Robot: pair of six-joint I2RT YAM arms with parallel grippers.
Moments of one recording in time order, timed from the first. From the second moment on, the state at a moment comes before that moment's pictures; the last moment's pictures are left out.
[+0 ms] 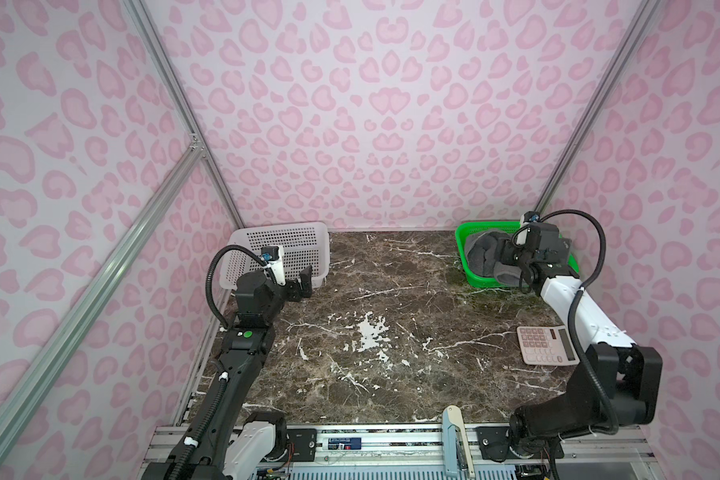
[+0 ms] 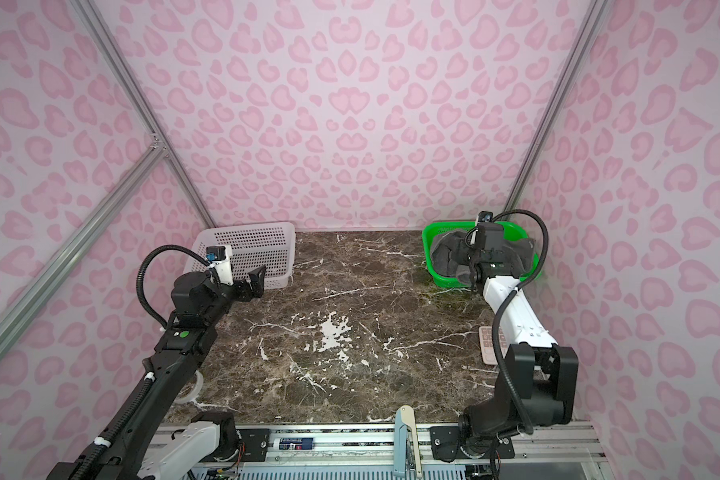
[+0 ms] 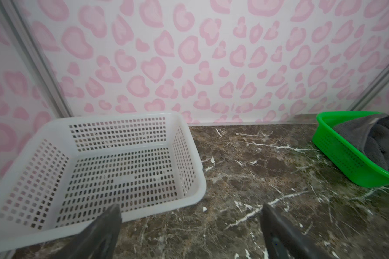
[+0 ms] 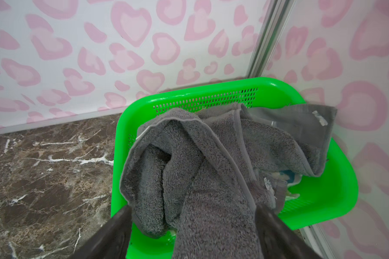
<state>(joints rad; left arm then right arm) -0.08 0.97 0.74 -0.04 0.15 -0.09 -0.08 1.56 1.27 -0.33 0.10 0.09</state>
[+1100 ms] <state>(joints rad) -0.29 1.19 0.86 -0.14 0.18 -0.19 -0.20 1.86 1.62 -0.65 -0.09 0.11</state>
